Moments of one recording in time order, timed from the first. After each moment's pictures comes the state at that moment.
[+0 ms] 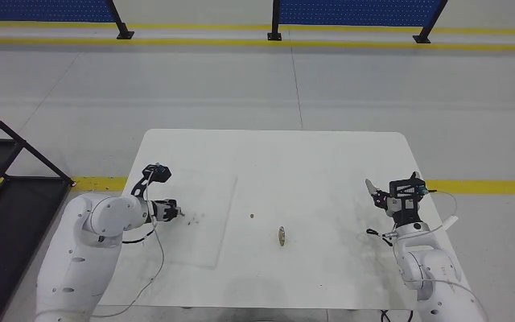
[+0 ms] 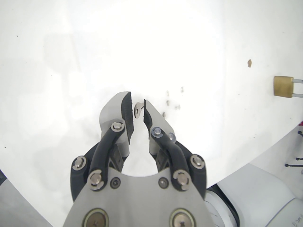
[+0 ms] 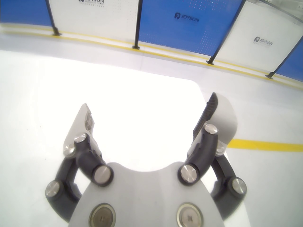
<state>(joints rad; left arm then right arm) 1.40 -1.06 -1.56 -1.80 0.75 -0.07 -1.37 -1.73 -1.15 1.60 -1.80 -1.33 0.00 0.00</state>
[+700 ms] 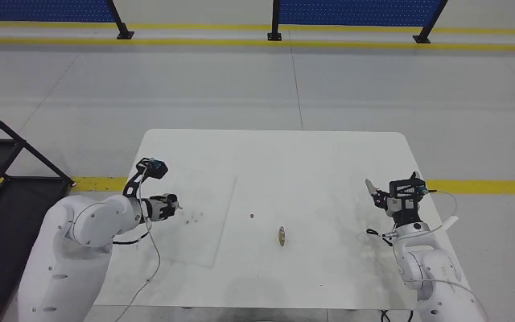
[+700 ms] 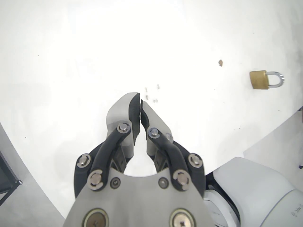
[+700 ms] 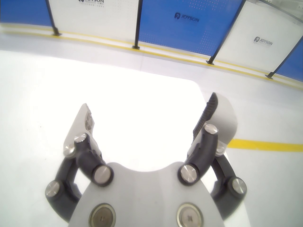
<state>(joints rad) 1.47 -1.03 -1.64 -2.02 0.69 -0.05 -1.36 -1.73 -1.15 1.60 -1.80 -1.33 0.00 0.00</state>
